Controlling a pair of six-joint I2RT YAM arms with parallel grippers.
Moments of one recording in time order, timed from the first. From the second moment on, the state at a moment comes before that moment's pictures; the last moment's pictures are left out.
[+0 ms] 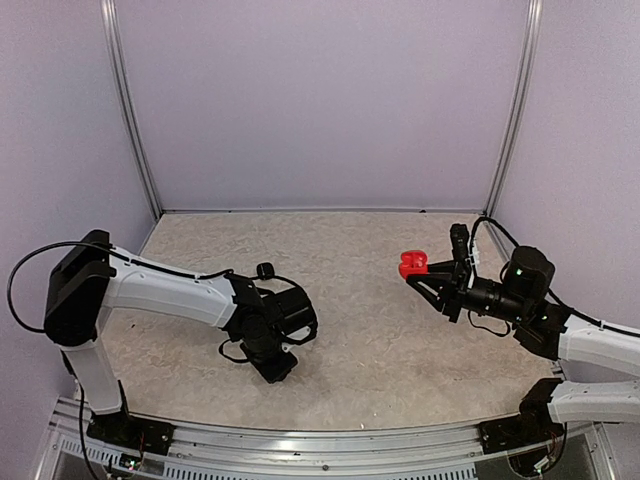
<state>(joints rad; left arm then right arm) -1.07 1.83 1.13 -0.71 -0.04 -0.23 0.61 0.89 0.41 0.45 -0.47 0.13</state>
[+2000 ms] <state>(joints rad) -1.07 1.90 1.28 -0.80 -0.09 -0.17 0.61 0.88 0.41 0.44 -0.47 0.13</state>
